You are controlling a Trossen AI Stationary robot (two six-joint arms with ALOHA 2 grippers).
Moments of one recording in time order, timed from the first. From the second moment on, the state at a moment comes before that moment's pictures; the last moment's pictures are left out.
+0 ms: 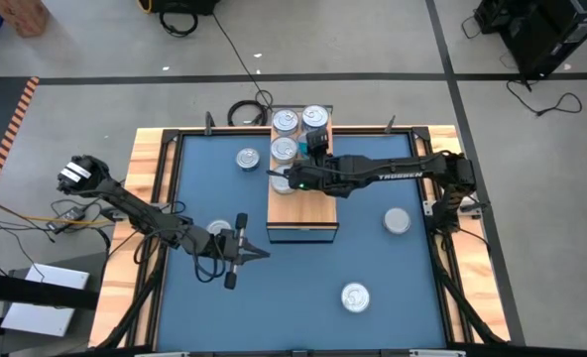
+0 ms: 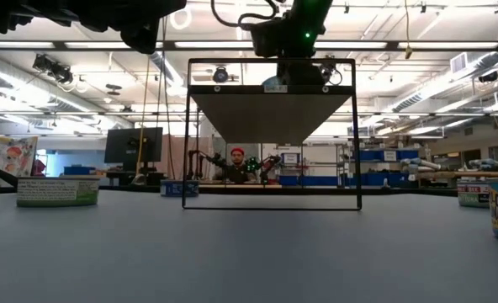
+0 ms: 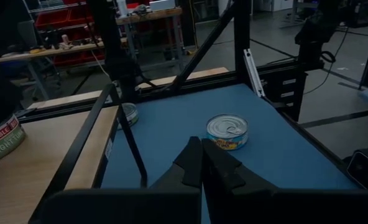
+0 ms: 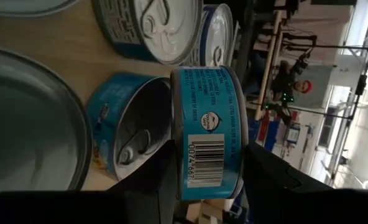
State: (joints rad) left arm -0.48 1.27 0.50 0.65 -0.36 0.07; right arm -0.06 1.84 1.61 -0.84 1.00 -0.60
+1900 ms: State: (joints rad) left arm -0.48 1.27 0.50 0.62 -0.36 0.02; right arm -0.14 1.78 1.64 -1.00 0.72 -0.29
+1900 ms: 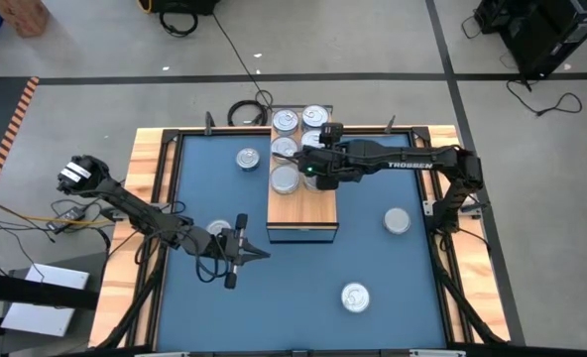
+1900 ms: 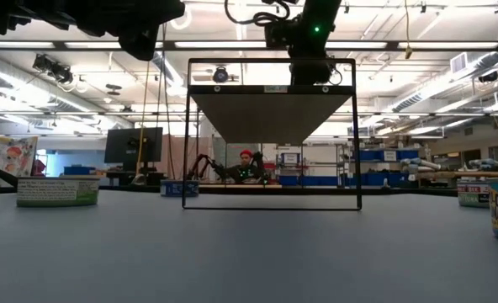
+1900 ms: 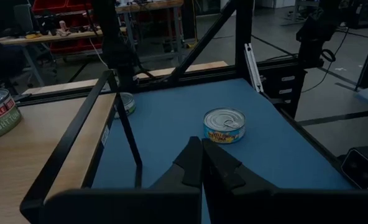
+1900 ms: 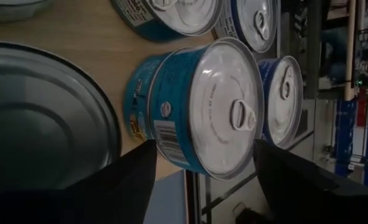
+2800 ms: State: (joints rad) left arm -0.48 1.27 0.51 0.61 -0.36 0.01; right arm -0.24 1.68 1.63 -1.08 0.41 -0.12
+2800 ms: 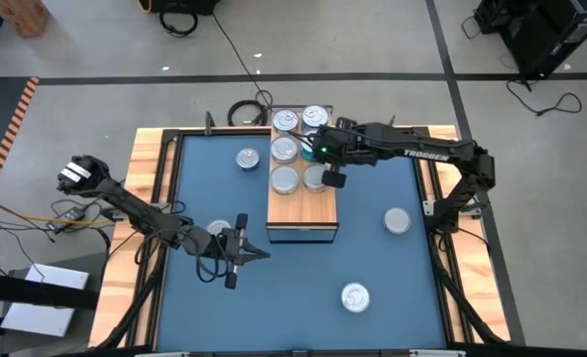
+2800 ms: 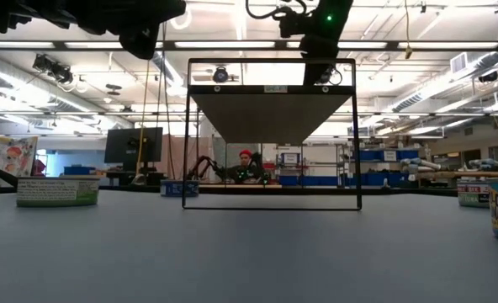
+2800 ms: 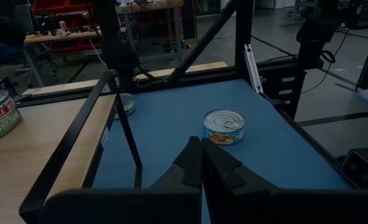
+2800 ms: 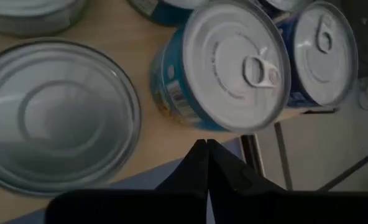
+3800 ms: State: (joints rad) left arm -0.48 1.27 0.52 0.60 -0.36 0.02; right arm -0.26 1.68 1.63 -1.02 0.36 -0.16
